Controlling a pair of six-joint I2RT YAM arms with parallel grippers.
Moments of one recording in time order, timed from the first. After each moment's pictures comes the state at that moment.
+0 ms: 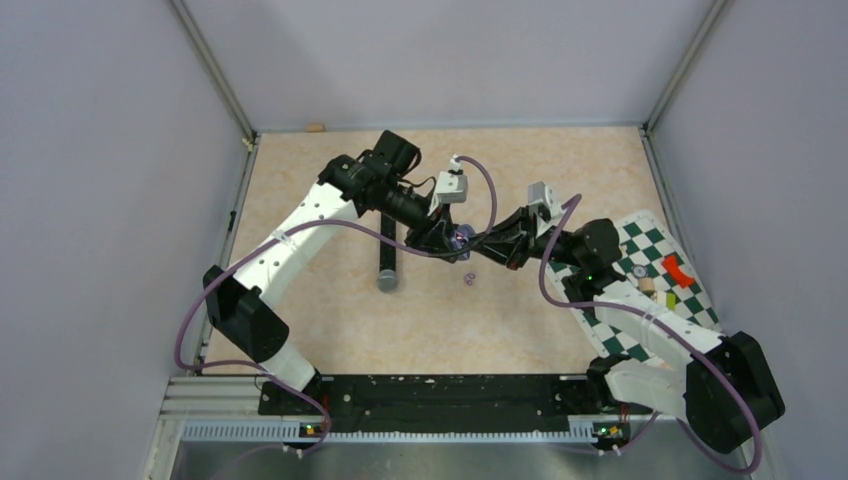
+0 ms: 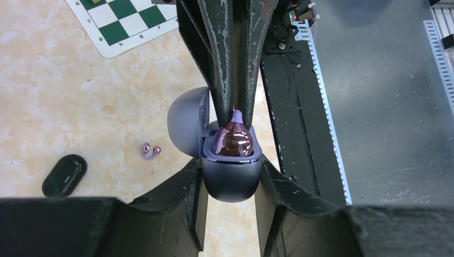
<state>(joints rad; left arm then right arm) -0.62 1.62 1.66 -1.05 1.00 0.67 0.50 1.10 0.55 0.93 -0.92 0.38</state>
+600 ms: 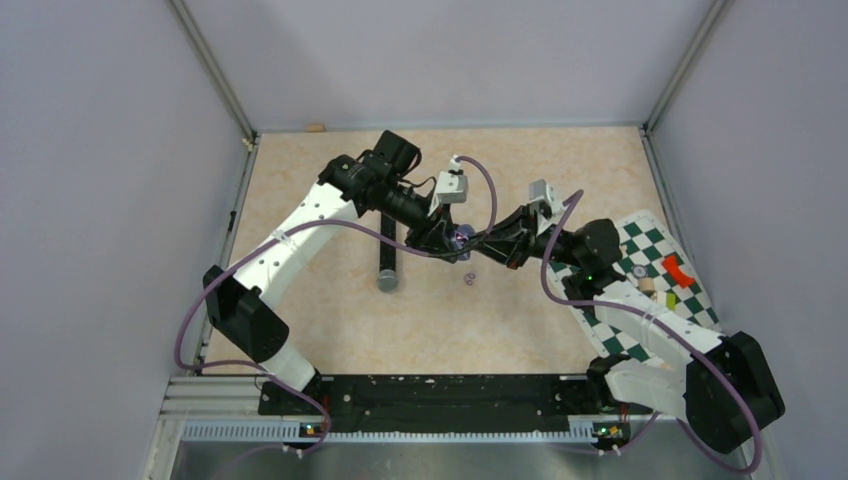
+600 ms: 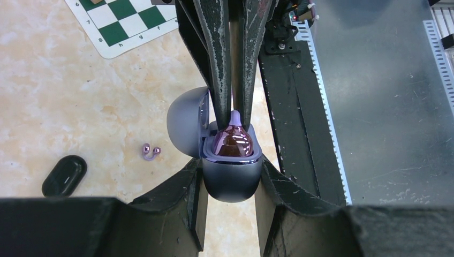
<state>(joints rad) -0.63 1.62 1.66 -1.05 1.01 0.66 0.50 1.10 0.55 0.94 -0.90 0.42</state>
